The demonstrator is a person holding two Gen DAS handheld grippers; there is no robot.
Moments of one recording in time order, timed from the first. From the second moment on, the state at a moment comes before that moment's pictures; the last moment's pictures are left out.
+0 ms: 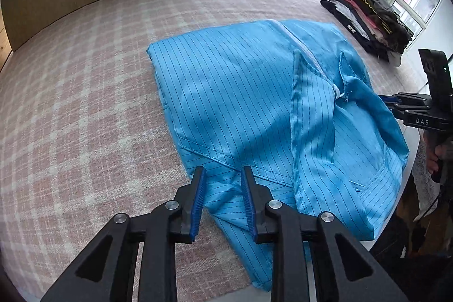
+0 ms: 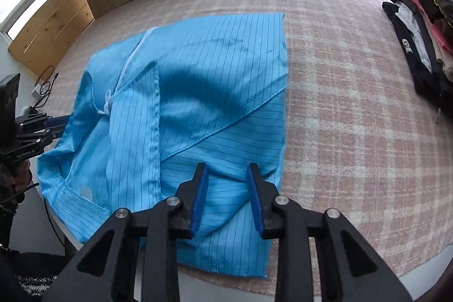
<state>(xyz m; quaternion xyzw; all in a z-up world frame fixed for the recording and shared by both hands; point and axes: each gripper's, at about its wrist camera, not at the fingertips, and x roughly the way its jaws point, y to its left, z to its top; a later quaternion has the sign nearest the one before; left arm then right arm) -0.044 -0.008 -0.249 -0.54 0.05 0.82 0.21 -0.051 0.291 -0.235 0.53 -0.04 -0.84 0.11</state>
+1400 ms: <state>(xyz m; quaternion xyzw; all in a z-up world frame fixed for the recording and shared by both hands) -0.069 -0.040 -0.249 -0.59 -0.04 0.80 0.14 -0.105 0.316 -0.243 0.53 -0.06 -0.84 0.08</state>
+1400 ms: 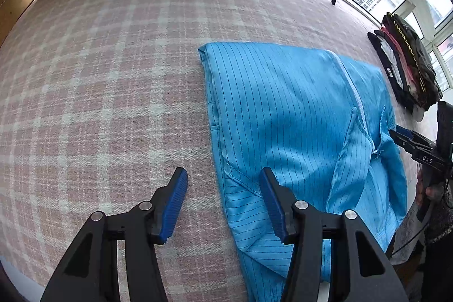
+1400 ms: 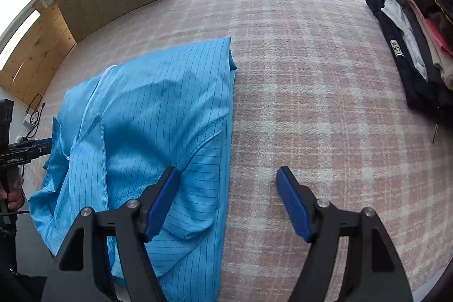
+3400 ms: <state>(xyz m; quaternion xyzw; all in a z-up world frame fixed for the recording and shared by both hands) -0.229 0.488 0.054 -0.29 0.14 0.83 0.45 0.029 0.548 0.004 0.13 -0.21 -0.97 -0.01</state>
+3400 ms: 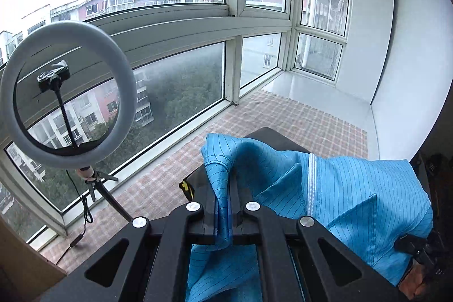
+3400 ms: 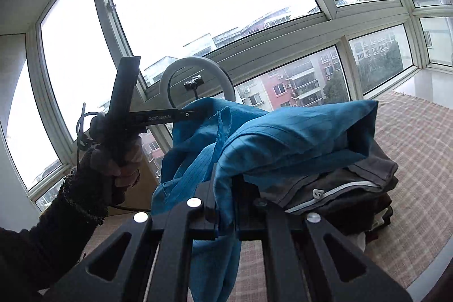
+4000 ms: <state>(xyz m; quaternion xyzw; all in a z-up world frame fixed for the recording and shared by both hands) -0.347 0.640 -0.040 -0.37 0.26 0.78 0.44 -0.032 0.638 -0.091 0.17 -0.29 -0.94 -0.07</state>
